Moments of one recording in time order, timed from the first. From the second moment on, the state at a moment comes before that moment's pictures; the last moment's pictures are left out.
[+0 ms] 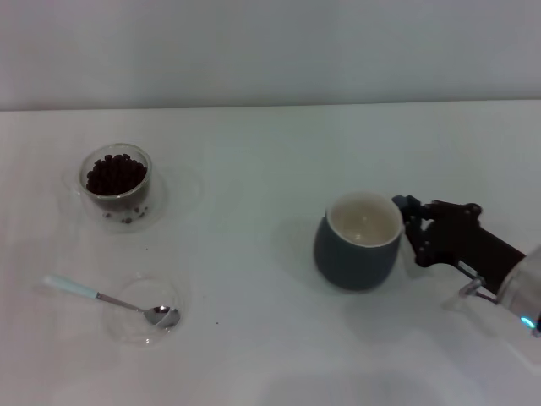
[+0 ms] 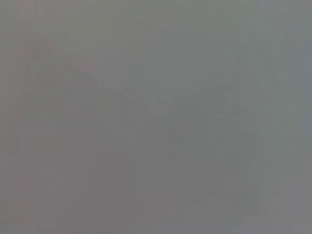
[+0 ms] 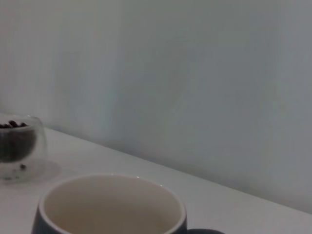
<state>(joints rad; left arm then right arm) -0.40 -2.08 0.41 0.01 0.61 1.45 -0.23 0.34 2.02 -2.07 -0.24 0.05 -1.01 0.34</state>
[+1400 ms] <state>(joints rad) -0.40 -2.08 0.41 0.01 0.61 1.46 -0.23 0.40 2.02 -2.29 -0.40 0.05 -0.88 0.35</state>
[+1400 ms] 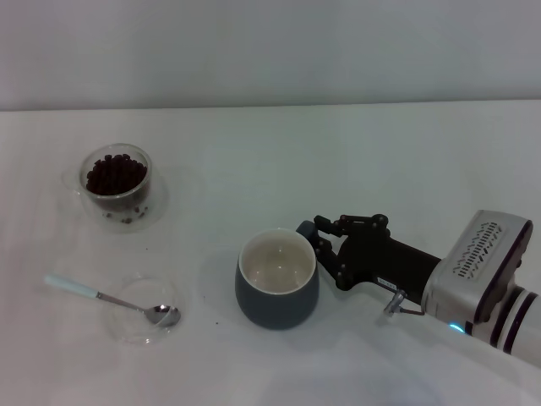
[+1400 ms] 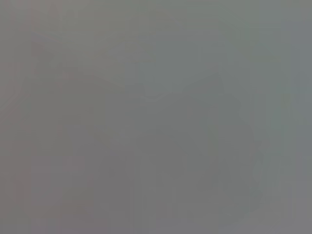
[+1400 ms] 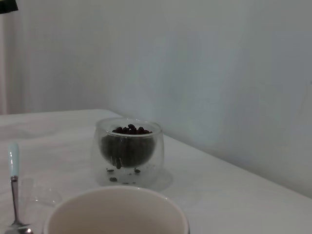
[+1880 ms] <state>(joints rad) -0.40 -2.08 0.41 0.01 0.61 1.46 -0.23 0.39 2.02 -2.26 -0.38 0.06 -0.88 0.35</state>
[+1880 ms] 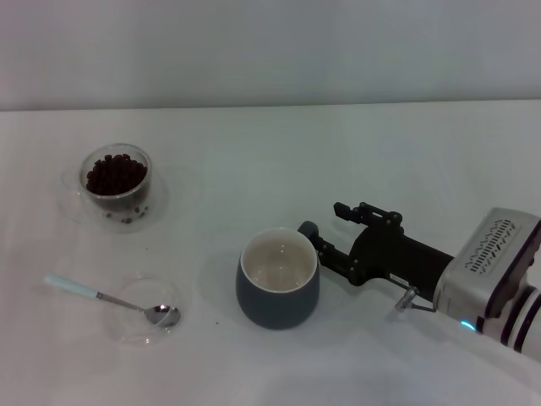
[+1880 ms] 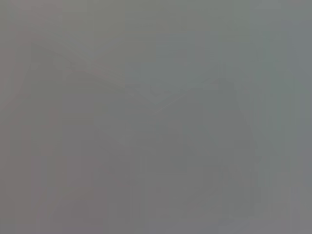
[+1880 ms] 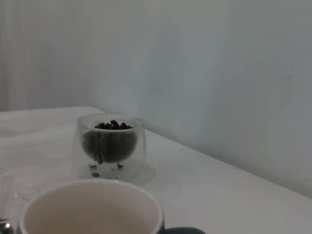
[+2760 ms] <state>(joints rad) -0.40 -2.08 0.40 0.01 0.61 1.45 -0.22 0.34 2.00 -2.27 -0.22 0.05 -1.11 0.38</state>
